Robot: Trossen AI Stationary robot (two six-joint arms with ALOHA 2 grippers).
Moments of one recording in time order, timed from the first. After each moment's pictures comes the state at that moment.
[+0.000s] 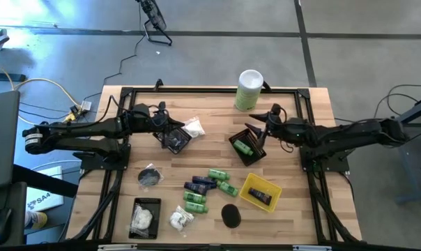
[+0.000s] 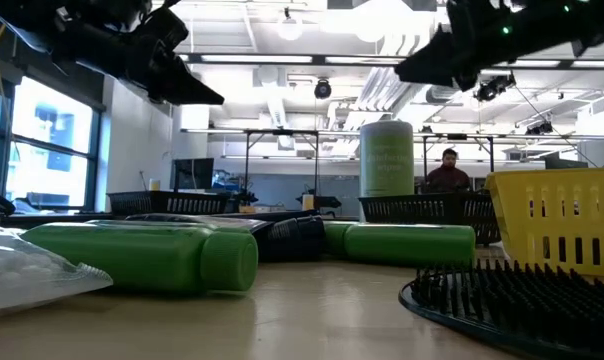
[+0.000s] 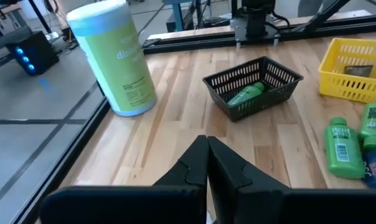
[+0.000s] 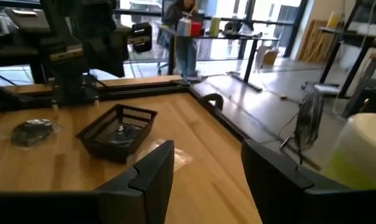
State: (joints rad) left arm 0.33 0.88 0.46 0.18 0.11 0.22; right arm -0.04 0.94 0.46 0.36 0.41 -0.02
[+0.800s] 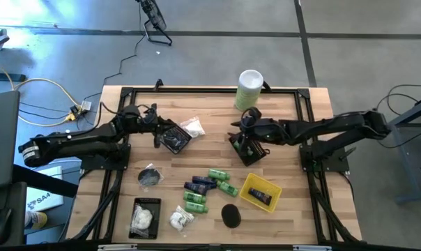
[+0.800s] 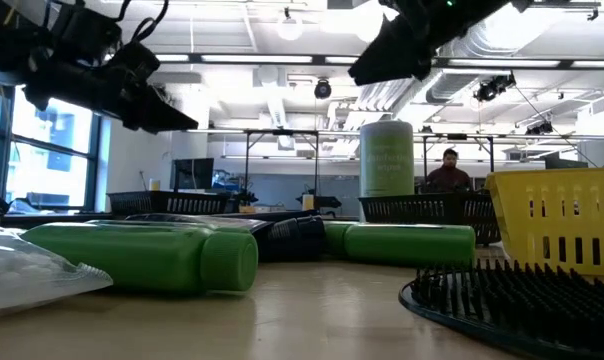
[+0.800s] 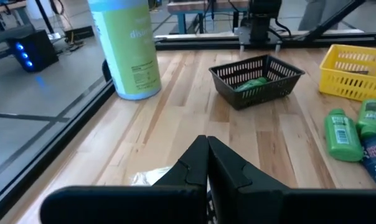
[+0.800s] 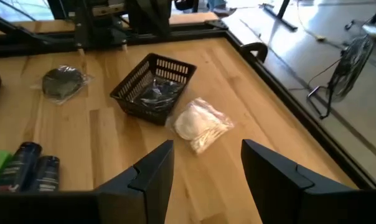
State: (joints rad) left arm 0.53 0.75 0.22 0.35 0.32 0.17; right arm 0.02 1.29 0.88 -0.07 0.36 0.11
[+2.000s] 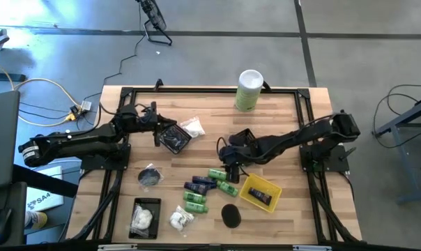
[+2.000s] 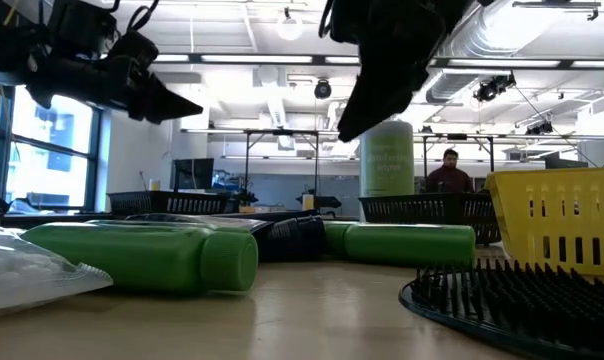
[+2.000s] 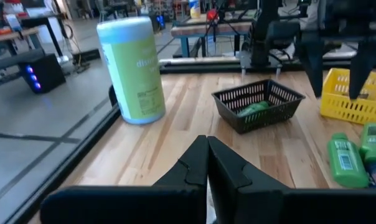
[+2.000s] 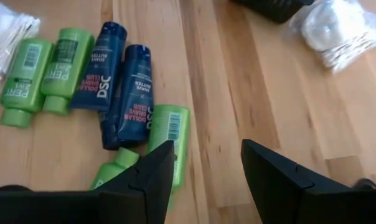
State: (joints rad) left arm 0.53 0.75 0.22 0.46 0.32 0.15; right arm 0.19 1.67 1.16 -0.40 0.17 0.27
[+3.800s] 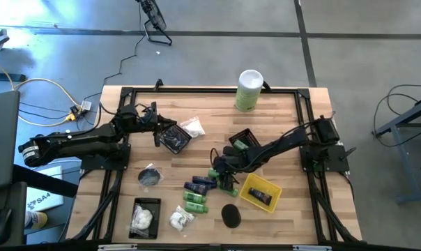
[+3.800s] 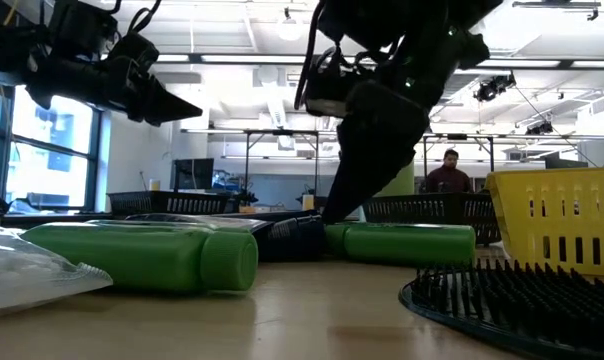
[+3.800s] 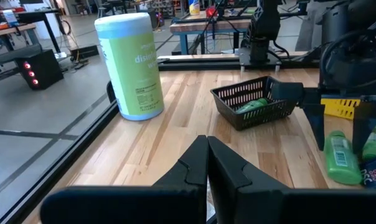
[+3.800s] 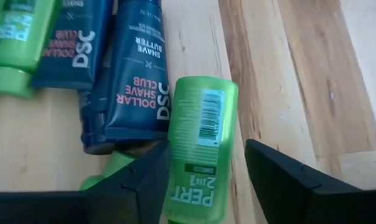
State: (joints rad) left arm 0.53 0.76 0.22 0.44 0.32 0.15; right arm 0.20 1.90 1.13 -0.21 0.10 0.32
